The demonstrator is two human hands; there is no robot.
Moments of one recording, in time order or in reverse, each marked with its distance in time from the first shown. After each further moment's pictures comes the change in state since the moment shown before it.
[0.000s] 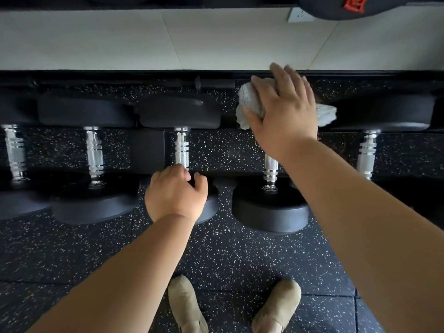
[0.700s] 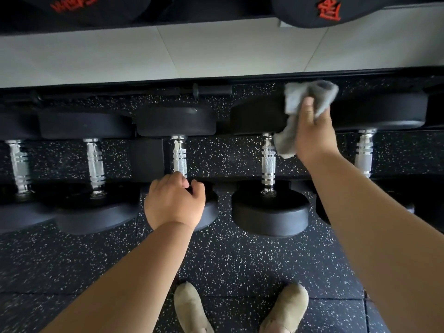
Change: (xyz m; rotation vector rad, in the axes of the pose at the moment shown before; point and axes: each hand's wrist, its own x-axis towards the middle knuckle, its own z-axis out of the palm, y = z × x) left_hand 0.000 -0.001 0.002 0.015 0.011 0.030; right_hand -0.021 0.048 -0.003 0.776 -0.094 0.764
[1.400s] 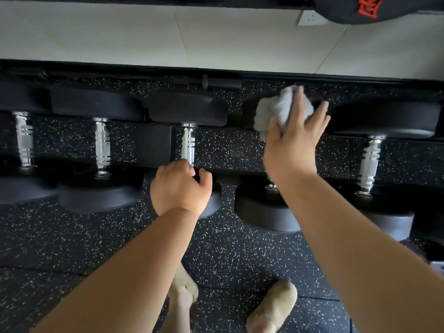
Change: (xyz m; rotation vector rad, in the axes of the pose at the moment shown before) left_hand -0.002 0.001 0.000 -0.018 0.027 -0.007; right_hand -0.065 -0.024 0.042 -0.204 -0.026 -0.193
